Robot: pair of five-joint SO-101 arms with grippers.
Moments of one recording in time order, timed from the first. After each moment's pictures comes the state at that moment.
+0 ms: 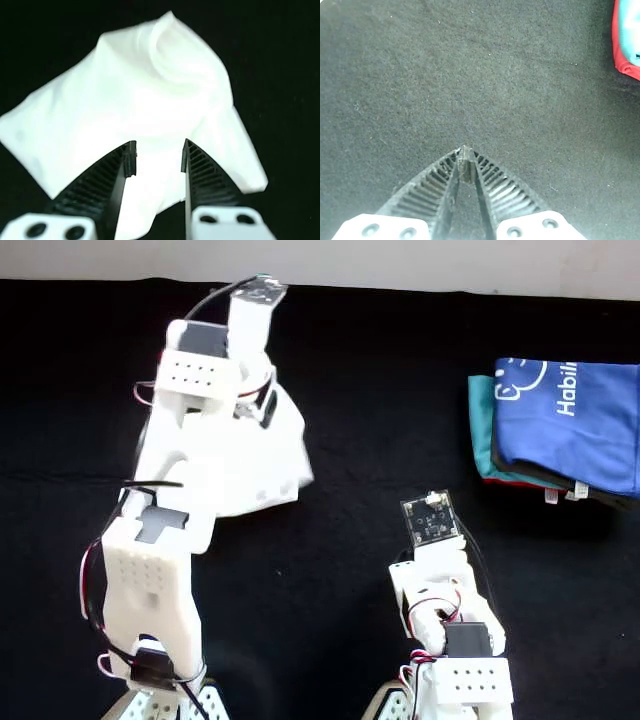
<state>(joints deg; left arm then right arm) 3.3 31.5 -41.4 90.2 -7.2 -5.9 -87.0 96.1 46.2 16.2</state>
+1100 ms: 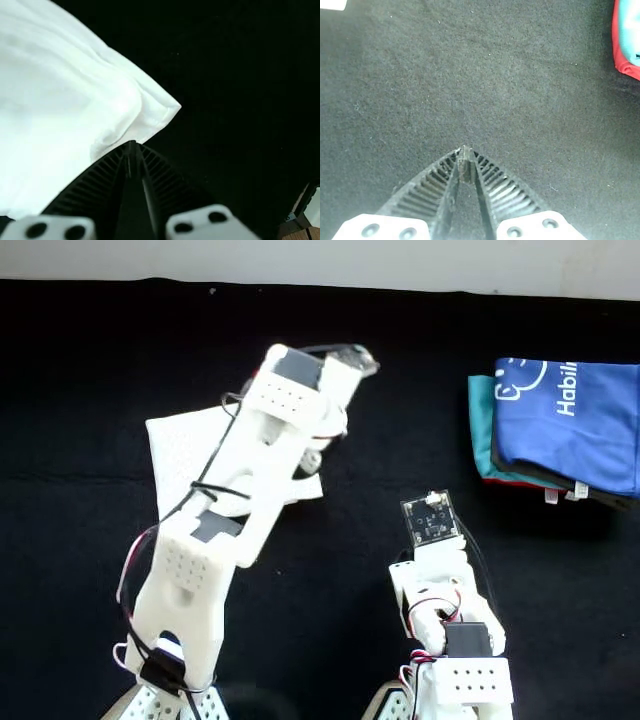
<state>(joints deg) 17.7 38.0 -44.4 99.2 -7.2 -5.9 -87.0 96.1 46.2 16.2</state>
